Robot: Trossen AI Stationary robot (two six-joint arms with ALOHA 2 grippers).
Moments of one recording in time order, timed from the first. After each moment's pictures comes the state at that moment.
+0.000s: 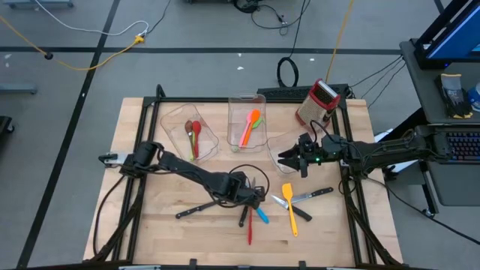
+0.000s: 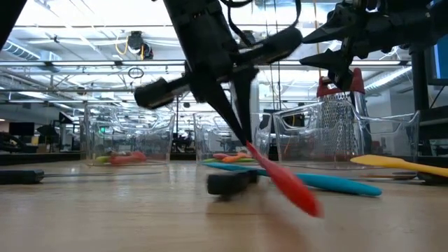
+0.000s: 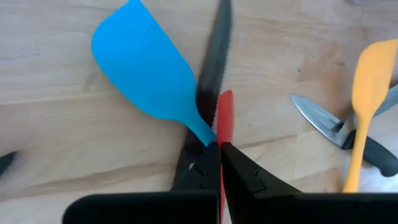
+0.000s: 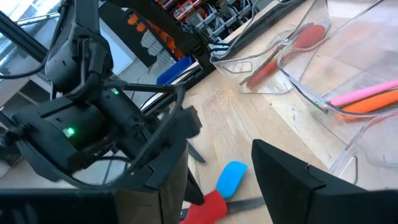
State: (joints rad) left arm -0.29 2.11 1.60 -0.65 -0.18 -1.81; right arm -0.03 0.86 0.38 0.29 -0.06 0.67
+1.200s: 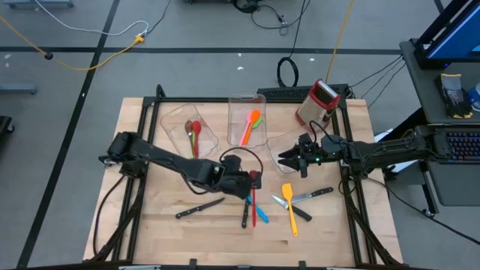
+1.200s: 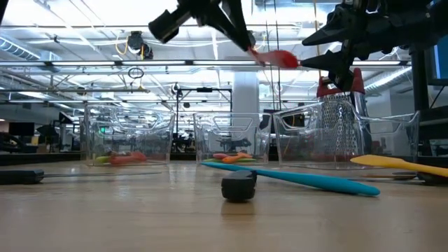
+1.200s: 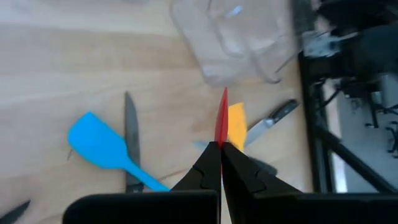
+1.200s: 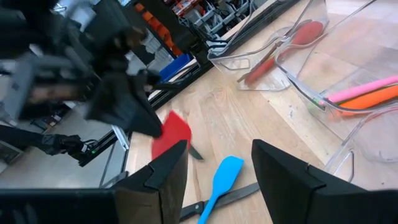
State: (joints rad) left arm -0.29 1.87 1.61 -0.66 -0.44 -1.65; right arm -0.03 0.86 0.38 0.27 -0.06 0.67
